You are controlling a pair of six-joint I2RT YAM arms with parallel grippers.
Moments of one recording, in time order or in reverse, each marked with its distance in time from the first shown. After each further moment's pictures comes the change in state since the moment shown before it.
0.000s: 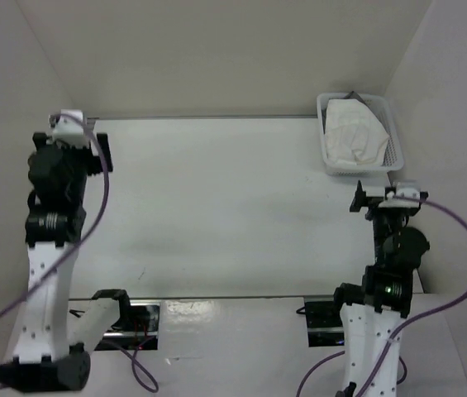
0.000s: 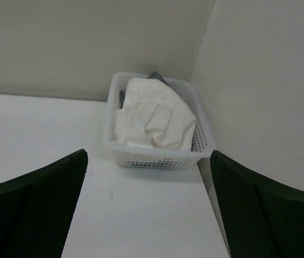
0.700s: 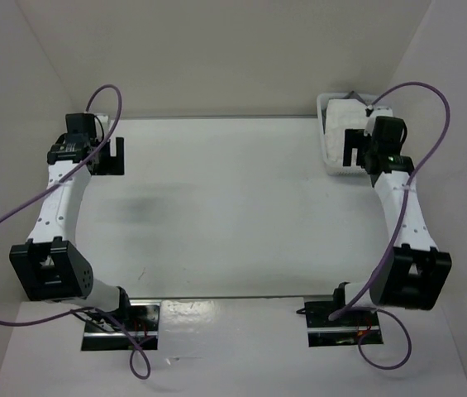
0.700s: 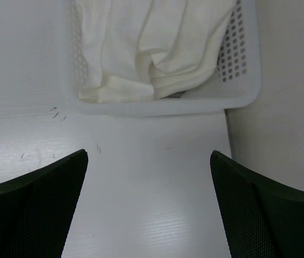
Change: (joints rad) left arm 0.074 0.764 0.433 -0.507 -0.030 -0.055; right arm 0.077 1.139 0.666 -0.357 0.232 0.019
